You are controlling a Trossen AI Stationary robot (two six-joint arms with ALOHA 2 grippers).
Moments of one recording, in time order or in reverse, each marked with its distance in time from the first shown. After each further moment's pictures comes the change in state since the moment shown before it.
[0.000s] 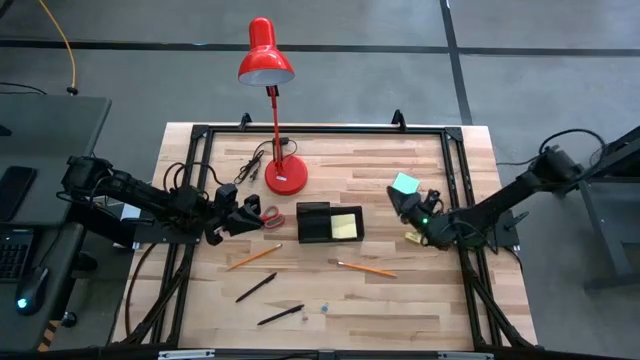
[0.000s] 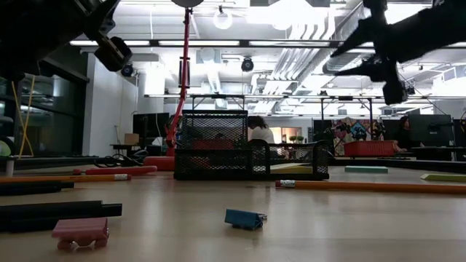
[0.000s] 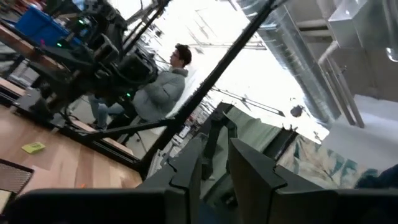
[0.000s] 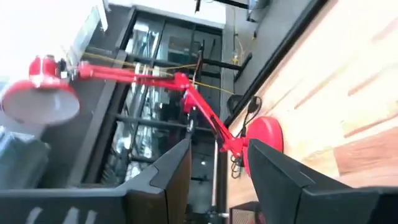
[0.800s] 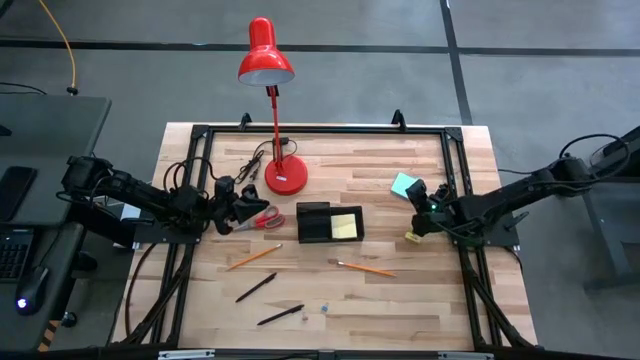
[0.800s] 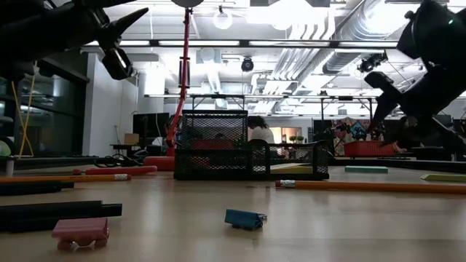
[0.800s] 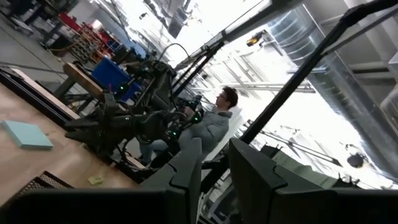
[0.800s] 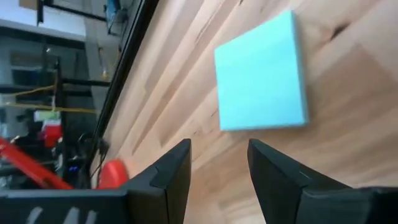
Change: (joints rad) left arm 0.000 0.000 0.000 -0.001 -0.273 0.031; right arm -0.231 -0.162 -0.017 -1.097 -0.416 0.746
